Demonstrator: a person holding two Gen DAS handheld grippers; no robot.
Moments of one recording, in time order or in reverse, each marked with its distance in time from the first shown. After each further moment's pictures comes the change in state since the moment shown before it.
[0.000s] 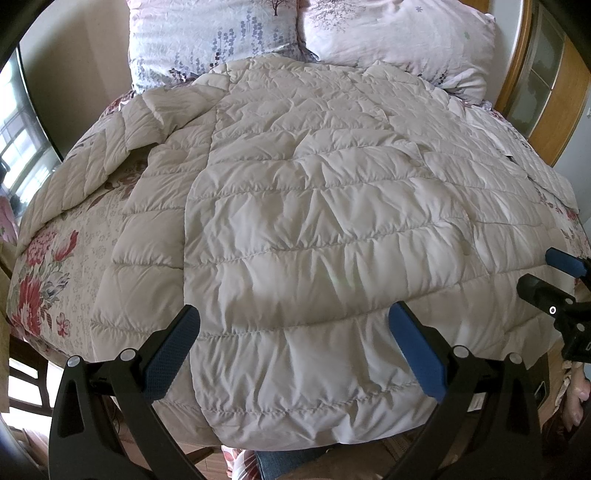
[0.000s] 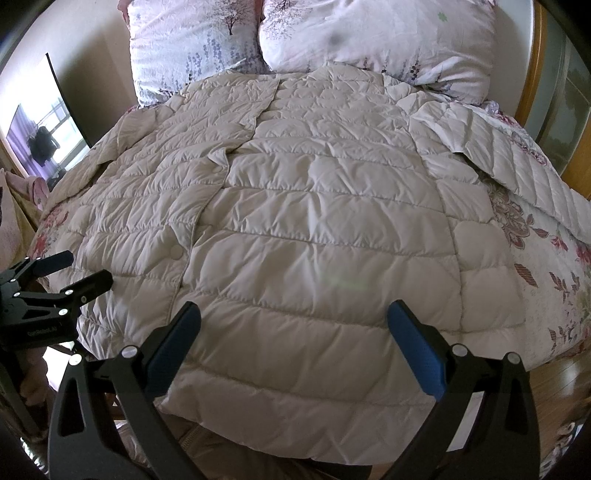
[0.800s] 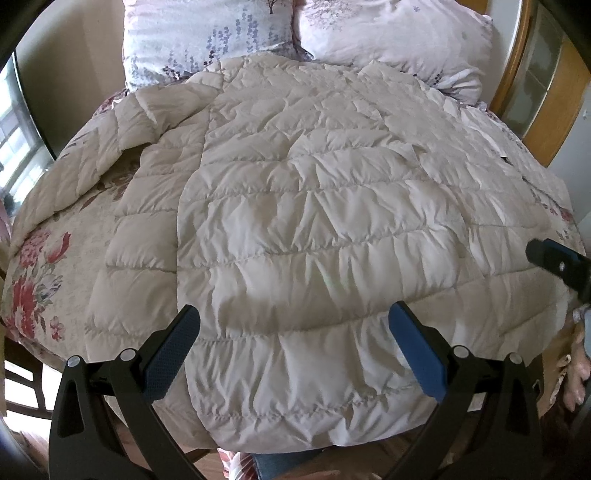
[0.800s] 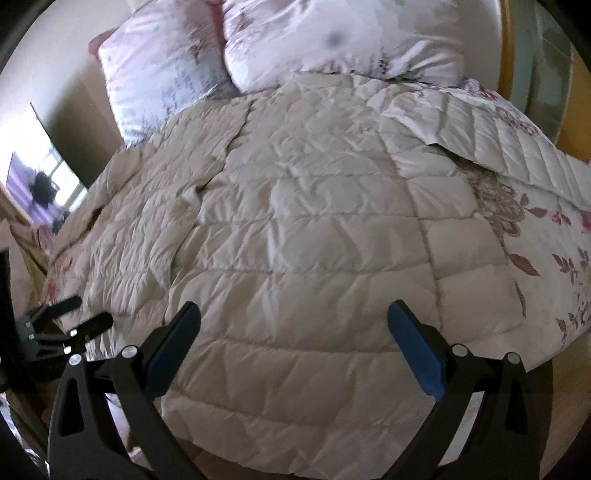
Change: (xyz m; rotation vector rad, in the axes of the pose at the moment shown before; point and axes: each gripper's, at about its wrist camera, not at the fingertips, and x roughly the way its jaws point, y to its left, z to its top) left arm 0.002 0.003 0.001 -0.001 0.002 -0.038; right arm -0.002 -0.037 0.008 0.173 -0.060 0.077
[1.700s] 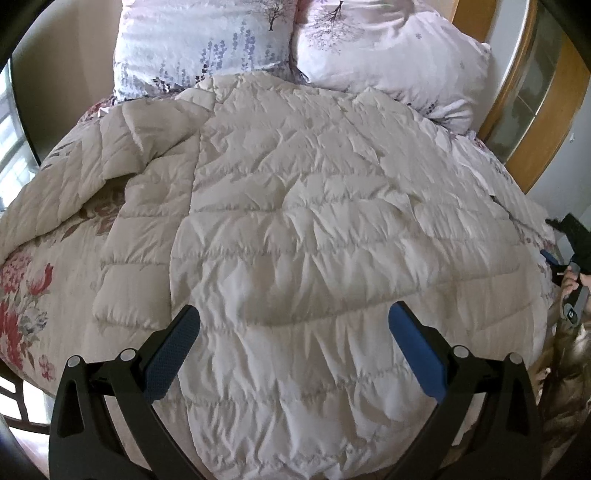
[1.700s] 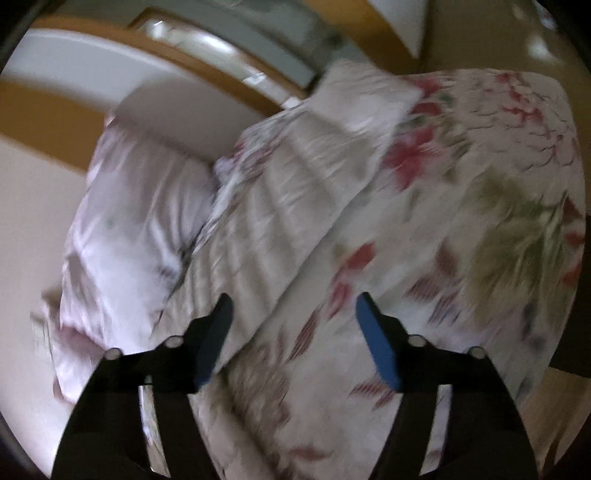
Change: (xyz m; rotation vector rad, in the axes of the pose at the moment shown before) left arm 0.005 0.014 0.038 -0.042 -0.041 -0.103; right arm -0.030 -0.312 0.022 1.045 -0.395 0.027
